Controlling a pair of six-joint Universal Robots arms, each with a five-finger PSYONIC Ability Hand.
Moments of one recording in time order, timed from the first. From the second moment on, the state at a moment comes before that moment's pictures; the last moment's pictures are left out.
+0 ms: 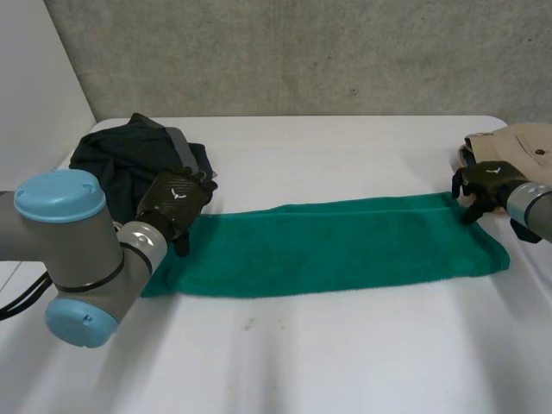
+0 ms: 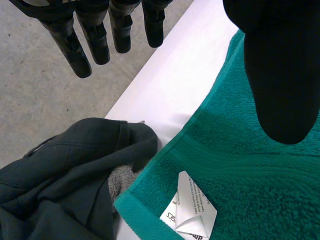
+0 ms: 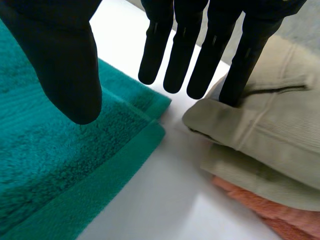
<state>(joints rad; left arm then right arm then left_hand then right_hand) 4.32 -2.08 -1.56 3.42 -1.48 3.75 1.54 -0.62 0.85 0.19 1.19 2.69 0.19 0.21 0.21 0.20 0.05 0.75 0.75 0.75 0.73 0.57</state>
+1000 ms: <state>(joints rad) 4.31 -2.06 -1.58 3.41 -1.47 3.73 1.62 -0.58 0.83 0.12 1.23 2.76 0.19 0.21 0.21 0.20 0.05 0.65 0.65 0.63 0.63 0.44</state>
